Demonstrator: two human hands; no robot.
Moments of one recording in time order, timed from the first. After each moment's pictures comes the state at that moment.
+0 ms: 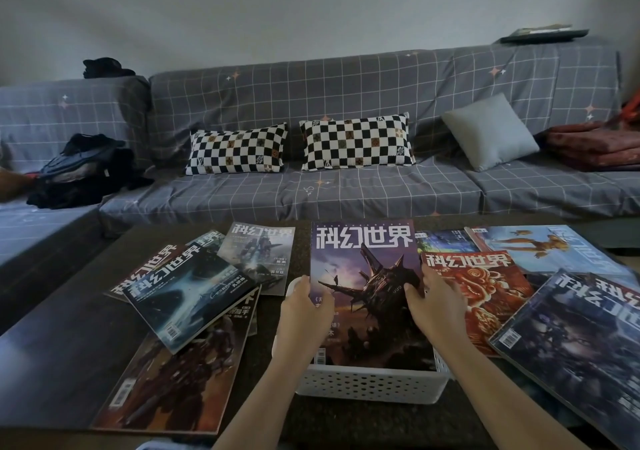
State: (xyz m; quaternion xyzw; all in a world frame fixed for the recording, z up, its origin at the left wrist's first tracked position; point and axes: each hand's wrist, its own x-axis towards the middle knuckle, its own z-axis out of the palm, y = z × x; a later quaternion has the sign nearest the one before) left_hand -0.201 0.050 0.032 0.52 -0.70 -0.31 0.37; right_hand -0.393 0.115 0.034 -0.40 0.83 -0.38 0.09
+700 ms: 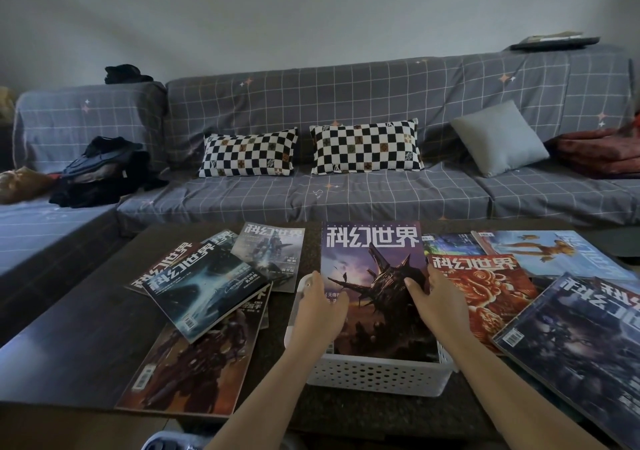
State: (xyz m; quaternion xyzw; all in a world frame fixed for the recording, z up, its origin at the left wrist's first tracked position) left_hand -0.205 0.062 0.039 0.51 -0.70 -0.37 0.33; right_hand -0.393 0.116 0.032 -0.44 0.80 -0.40 0.08
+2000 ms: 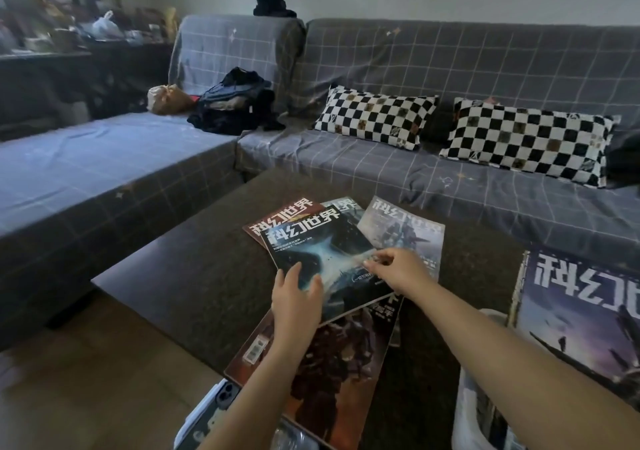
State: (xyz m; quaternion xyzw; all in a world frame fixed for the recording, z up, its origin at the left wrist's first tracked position) left_hand 0.001 -0.047 -0.019 0.69 -0.46 -0.32 0.44; right_hand -0.172 -0.113 0.023 -0.66 0.67 -0.20 0.27
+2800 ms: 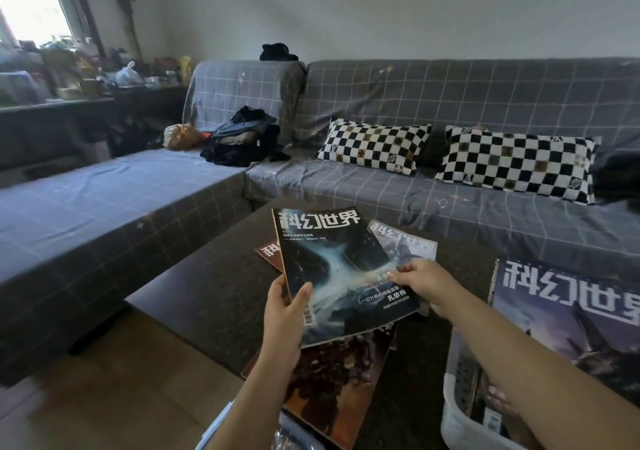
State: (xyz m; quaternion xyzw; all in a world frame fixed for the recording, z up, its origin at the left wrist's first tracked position) left_hand 0.019 -0.008 0.011 0.54 -0.34 -0.46 0.62; right_hand -0.196 -0.066 0.069 -0.49 0.64 -0.32 0.50
